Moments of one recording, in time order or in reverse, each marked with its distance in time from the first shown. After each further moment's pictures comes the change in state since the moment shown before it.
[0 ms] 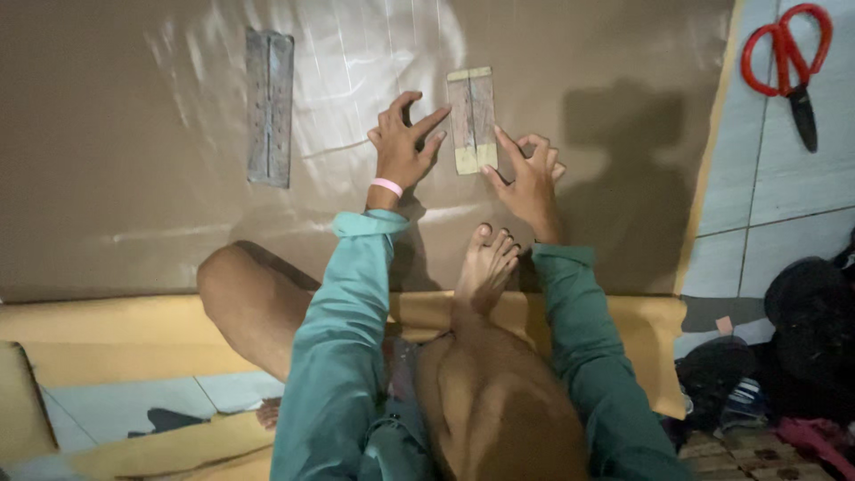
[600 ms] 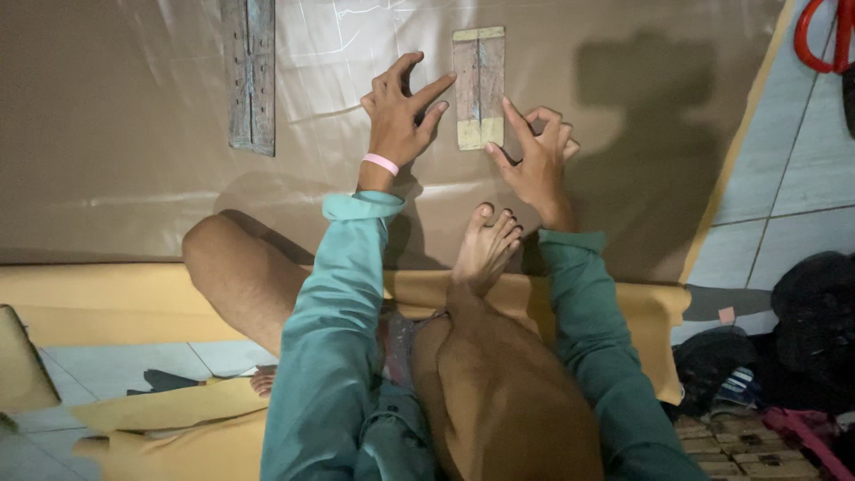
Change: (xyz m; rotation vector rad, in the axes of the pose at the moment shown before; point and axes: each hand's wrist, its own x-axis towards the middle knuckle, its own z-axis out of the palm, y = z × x) left_hand -0.001 -0.001 0.000 0.029 -0.012 0.024; right_hand 0.001 0.006 0.001 0.003 -0.009 -0.042
